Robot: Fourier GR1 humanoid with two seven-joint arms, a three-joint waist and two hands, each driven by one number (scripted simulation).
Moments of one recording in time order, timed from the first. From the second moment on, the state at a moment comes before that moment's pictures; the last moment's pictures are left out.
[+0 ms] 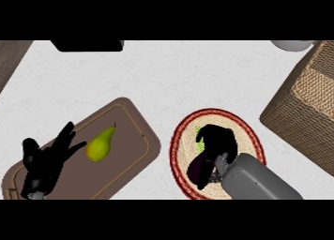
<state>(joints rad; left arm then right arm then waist) 0.08 0.29 -0.08 -1.46 0.18 0.10 0.22 -0.49 -0.26 0.75 -1.30 0.38 0.14 1.01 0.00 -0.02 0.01</state>
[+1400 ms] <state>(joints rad) 0.21 0.31 -0.01 -1.53 0.21 0.12 0.22 -0.12 -0.86 0.97 -2.07 0.42 -0.17 0.07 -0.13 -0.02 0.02</state>
